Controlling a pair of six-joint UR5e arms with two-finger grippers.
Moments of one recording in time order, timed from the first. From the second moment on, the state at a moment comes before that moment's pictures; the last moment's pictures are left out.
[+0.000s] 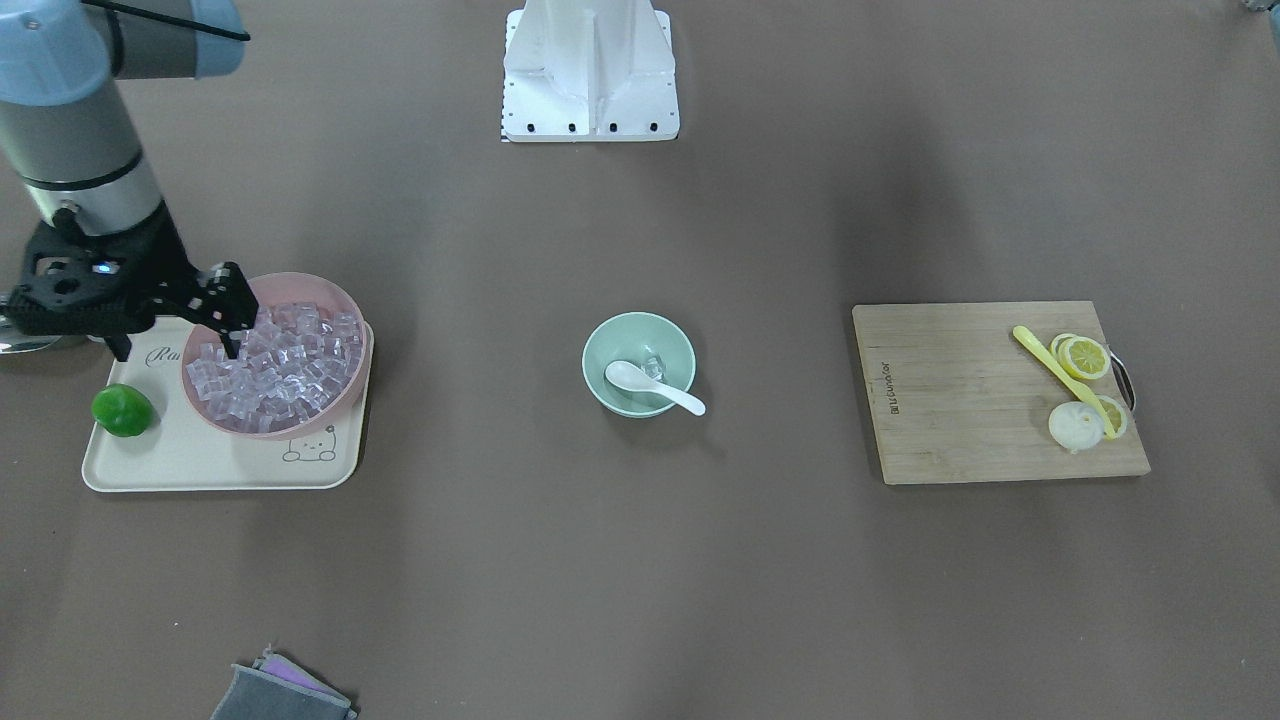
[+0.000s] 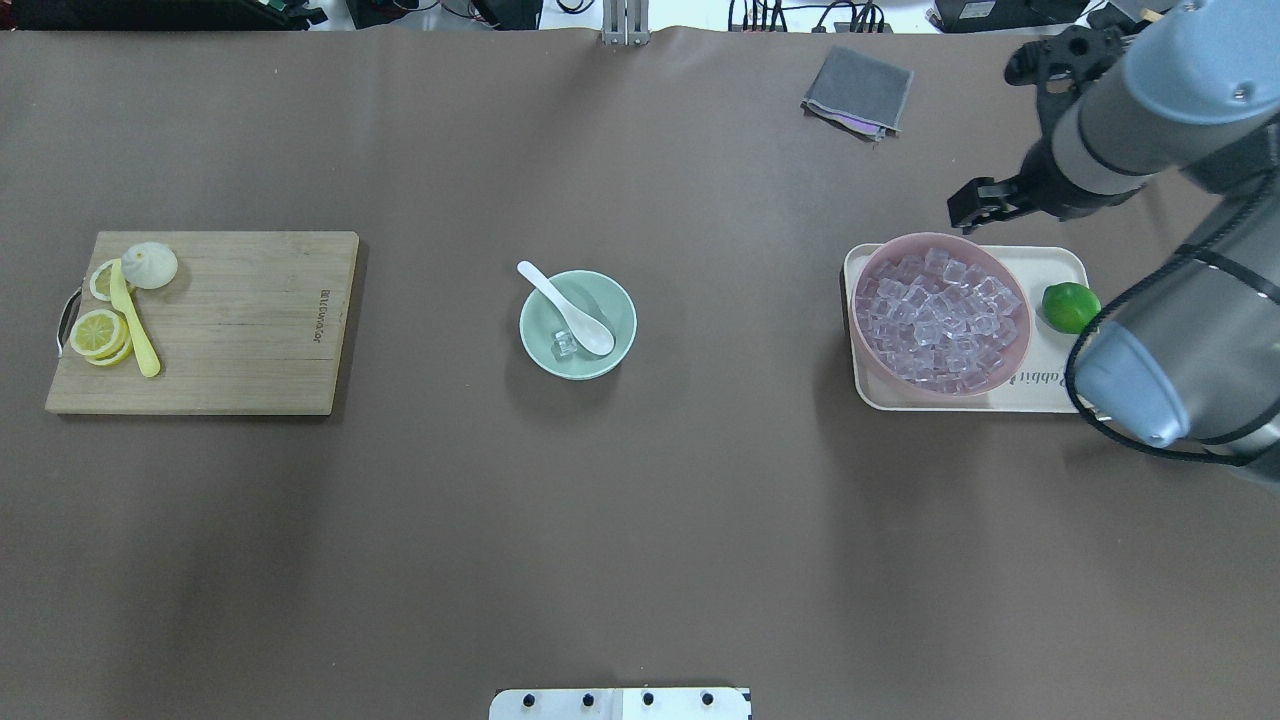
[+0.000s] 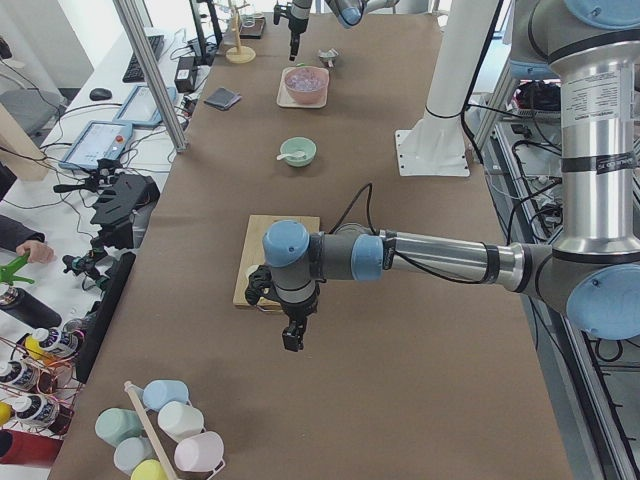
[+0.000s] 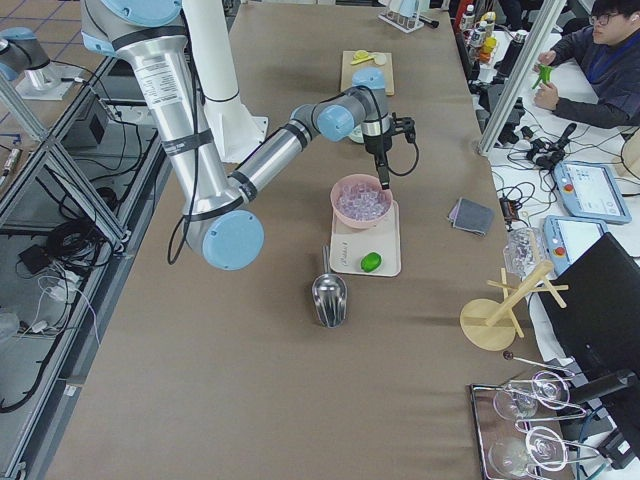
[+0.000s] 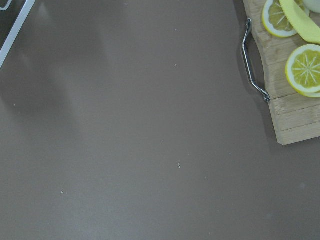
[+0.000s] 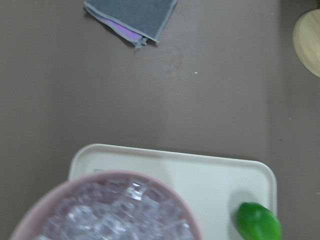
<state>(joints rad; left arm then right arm) -1.51 -1.44 -1.80 -1.45 -2.28 0.24 0.96 -1.30 1.98 -1.68 1.91 0.69</state>
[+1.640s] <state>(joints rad) -1.51 -1.43 -1.79 -1.46 -2.27 0.25 1.47 -1.91 1.93 -1.67 2.17 -0.11</state>
